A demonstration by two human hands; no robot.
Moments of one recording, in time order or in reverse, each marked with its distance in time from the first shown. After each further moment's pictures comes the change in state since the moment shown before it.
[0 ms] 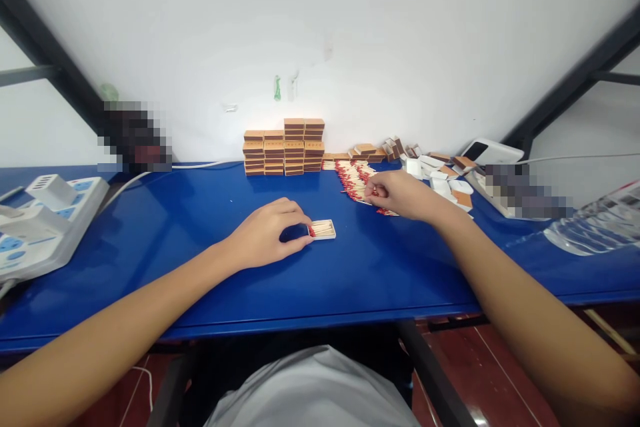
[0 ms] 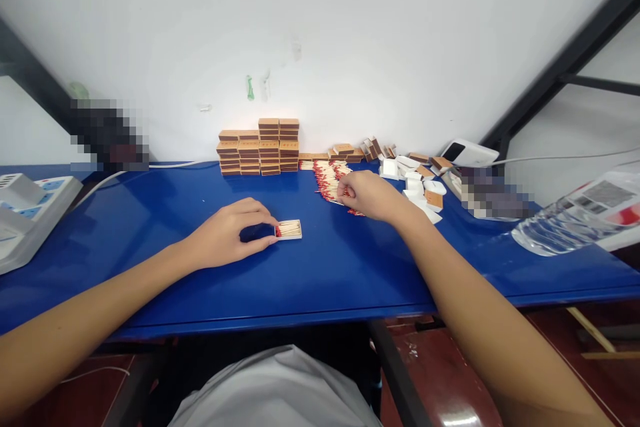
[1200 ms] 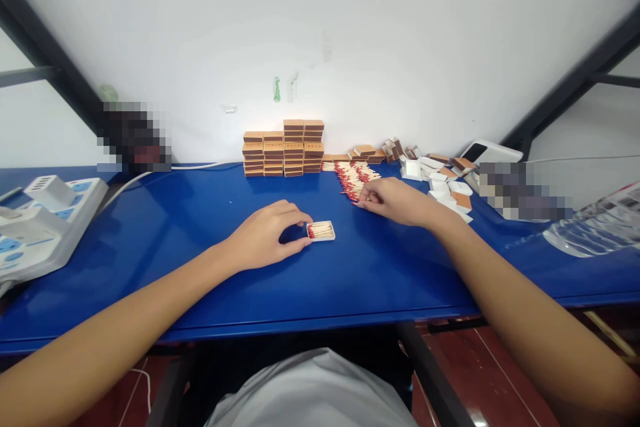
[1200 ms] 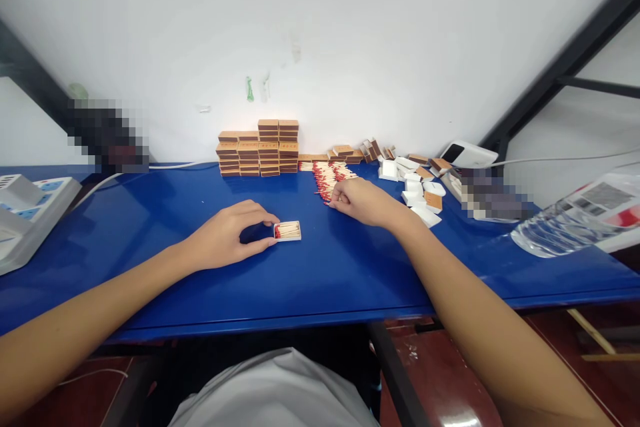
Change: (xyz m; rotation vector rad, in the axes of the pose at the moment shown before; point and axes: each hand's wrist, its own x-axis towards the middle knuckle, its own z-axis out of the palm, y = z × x) left_hand 0.000 -0.001 0.001 0.022 -0.021 -0.045; right_hand 0.000 0.001 0.011 0.080 -0.081 -0.080
